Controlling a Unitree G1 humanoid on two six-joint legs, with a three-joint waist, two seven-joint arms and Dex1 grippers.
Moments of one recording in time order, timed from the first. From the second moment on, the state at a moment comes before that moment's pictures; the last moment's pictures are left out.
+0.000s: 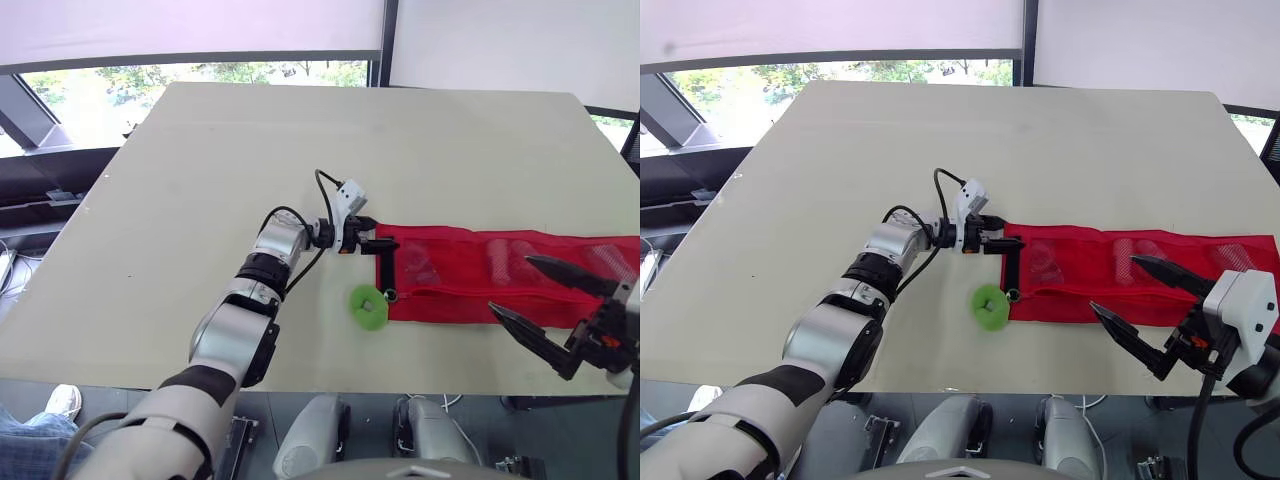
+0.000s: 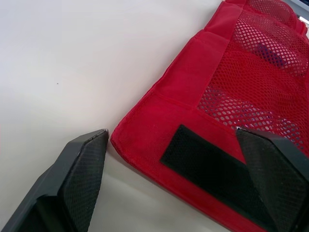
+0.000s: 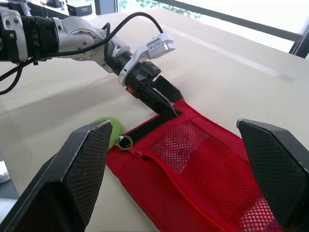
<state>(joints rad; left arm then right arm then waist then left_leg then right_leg) -1.00 0.18 -0.16 0.95 -0.16 0.34 -1.06 0.46 -0.67 -0.61 -0.90 0.80 0.45 0.74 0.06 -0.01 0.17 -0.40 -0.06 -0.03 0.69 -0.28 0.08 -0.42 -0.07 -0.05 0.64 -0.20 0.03</state>
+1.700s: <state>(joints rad) -0.55 0.13 -0.16 -0.12 -0.18 1.06 -0.54 0.41 -0.66 -0.53 -0.89 0.76 0.43 0.67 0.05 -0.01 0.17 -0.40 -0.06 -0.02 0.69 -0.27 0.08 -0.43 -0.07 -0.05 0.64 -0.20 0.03</state>
